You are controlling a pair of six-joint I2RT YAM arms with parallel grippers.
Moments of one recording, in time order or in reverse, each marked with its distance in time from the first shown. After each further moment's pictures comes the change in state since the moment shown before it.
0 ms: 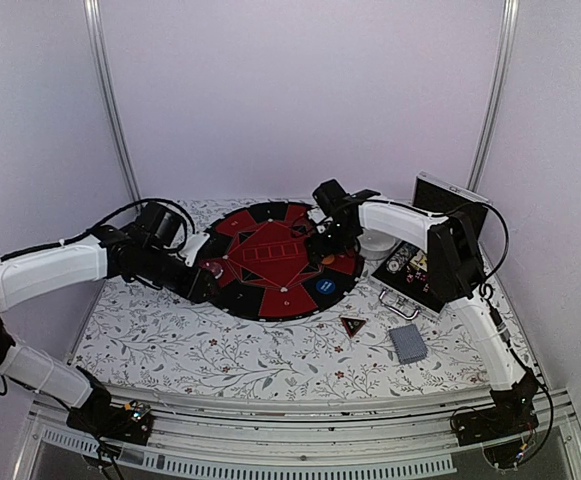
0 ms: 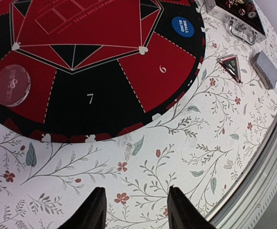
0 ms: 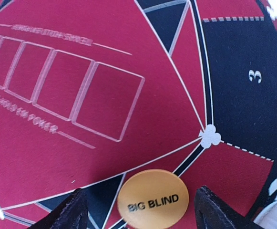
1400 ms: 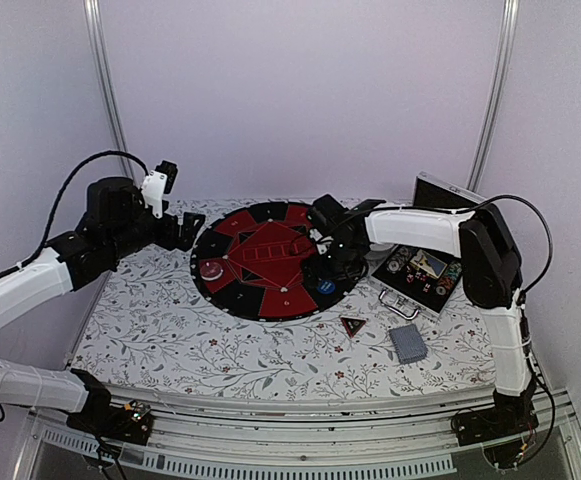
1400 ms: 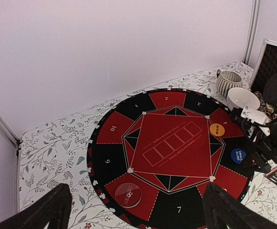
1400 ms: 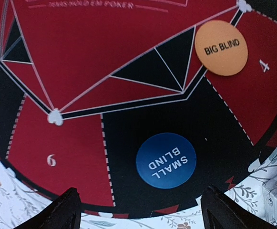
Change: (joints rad) left arm 0.040 -0.253 -0.043 0.439 -0.411 0.126; right arm 0.143 -0.389 -0.497 0.022 0.005 0.303
